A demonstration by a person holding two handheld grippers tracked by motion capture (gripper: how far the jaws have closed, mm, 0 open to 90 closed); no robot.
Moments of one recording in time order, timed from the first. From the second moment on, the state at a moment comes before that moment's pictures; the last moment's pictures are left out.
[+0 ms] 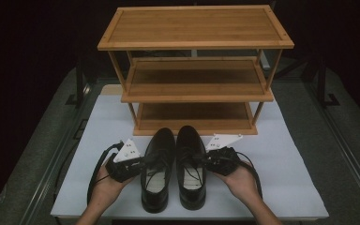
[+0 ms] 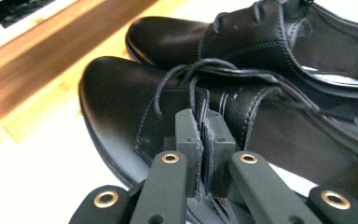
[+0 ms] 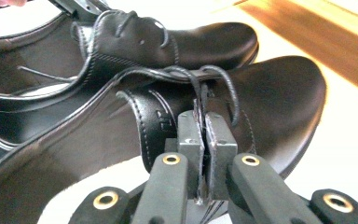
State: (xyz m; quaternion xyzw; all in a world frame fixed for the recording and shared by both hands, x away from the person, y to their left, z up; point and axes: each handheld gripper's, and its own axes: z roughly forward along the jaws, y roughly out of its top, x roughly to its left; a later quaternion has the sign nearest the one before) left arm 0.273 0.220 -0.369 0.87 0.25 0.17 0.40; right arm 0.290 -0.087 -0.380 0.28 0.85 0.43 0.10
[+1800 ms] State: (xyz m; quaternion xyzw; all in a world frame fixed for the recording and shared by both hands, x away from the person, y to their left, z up) left arm 0.402 0.152 -0.365 0.80 0.32 0.28 0.43; right arm 0.405 -0.134 -0.363 0.38 0.79 0.43 0.21
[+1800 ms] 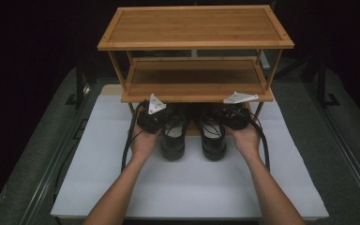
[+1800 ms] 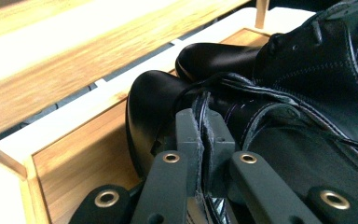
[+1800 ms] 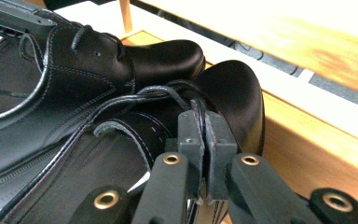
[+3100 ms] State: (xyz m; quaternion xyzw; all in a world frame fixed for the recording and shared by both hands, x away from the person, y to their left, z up) left arm 0.376 0.184 -0.373 0.81 0.31 0.20 0.45; right arm 0.381 -0.152 -0.367 0.40 0.78 0.44 0.19
